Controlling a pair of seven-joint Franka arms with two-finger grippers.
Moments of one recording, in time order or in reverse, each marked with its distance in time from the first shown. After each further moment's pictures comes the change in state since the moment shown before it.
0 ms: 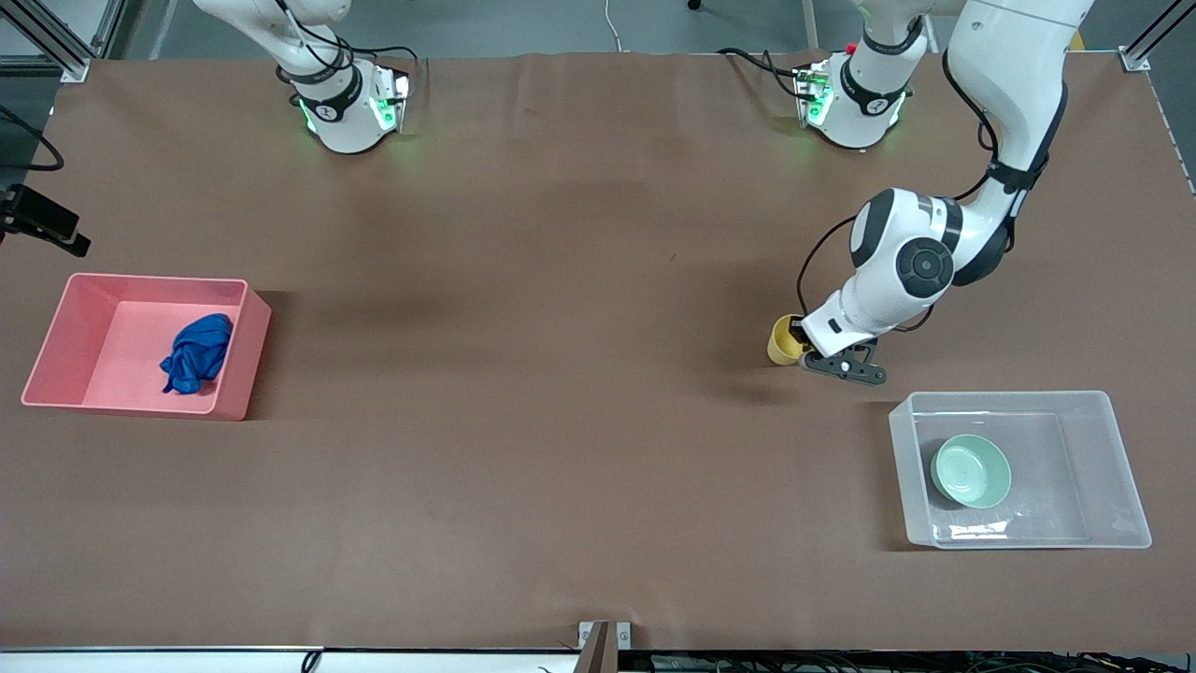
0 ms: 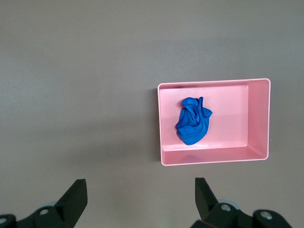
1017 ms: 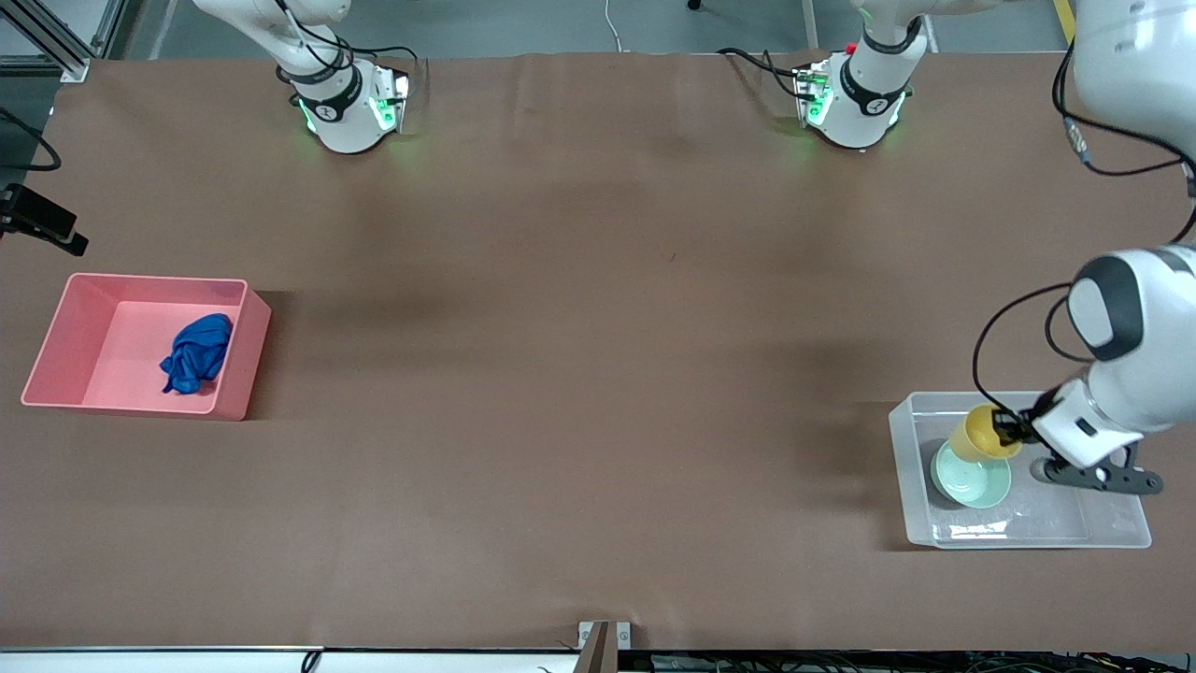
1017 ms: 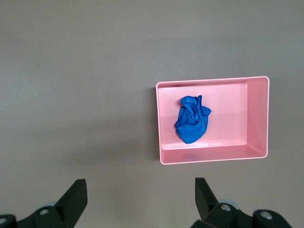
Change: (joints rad) left arm 0.028 0.283 0.395 0.727 -0.085 -0.347 0.307; right arm 0.000 0.000 -0.007 -0.001 0.000 -0.004 0.000
